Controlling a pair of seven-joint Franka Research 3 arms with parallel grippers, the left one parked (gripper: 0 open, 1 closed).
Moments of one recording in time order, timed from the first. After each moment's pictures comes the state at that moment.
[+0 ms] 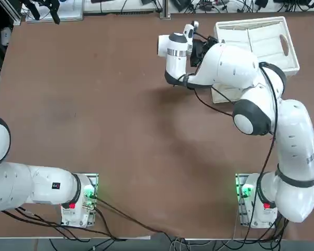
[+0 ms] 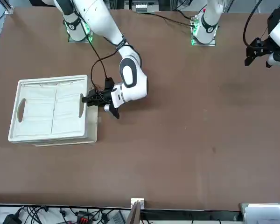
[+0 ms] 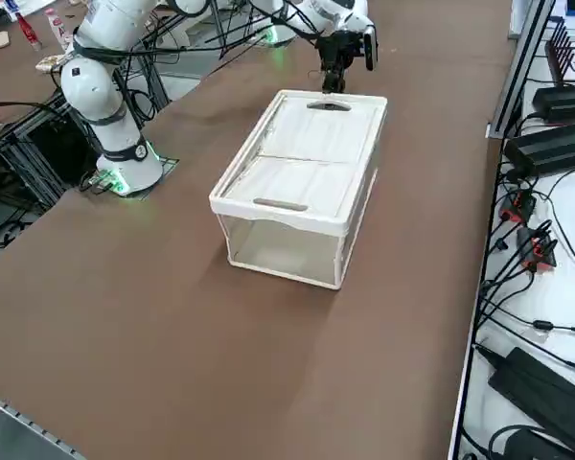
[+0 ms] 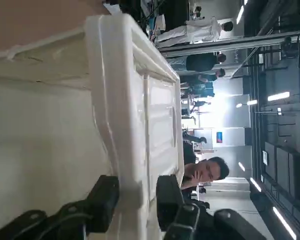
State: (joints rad) arm 0.78 0.86 0.04 -1.22 -1.01 1.12 0.84
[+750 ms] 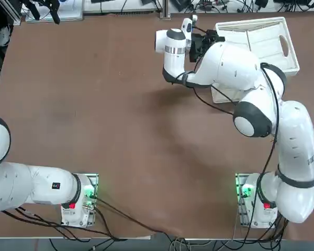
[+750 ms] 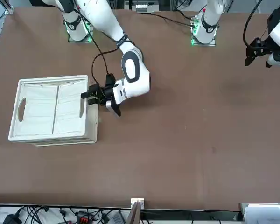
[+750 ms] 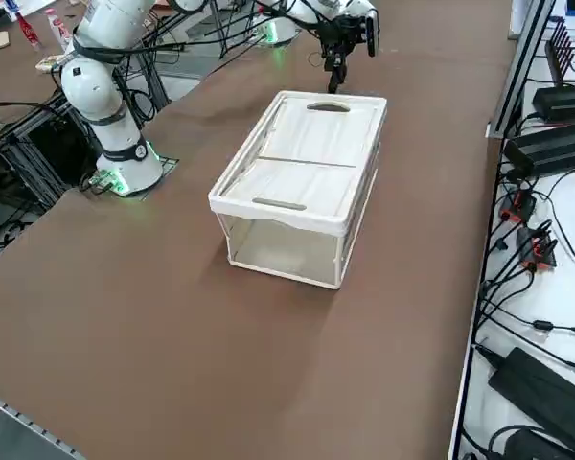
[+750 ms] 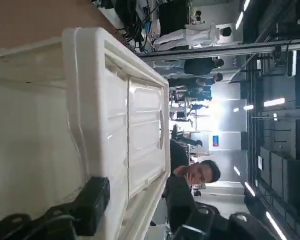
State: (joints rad) arm 0.80 0.84 0.03 -1.17 -1.03 1.09 0.73
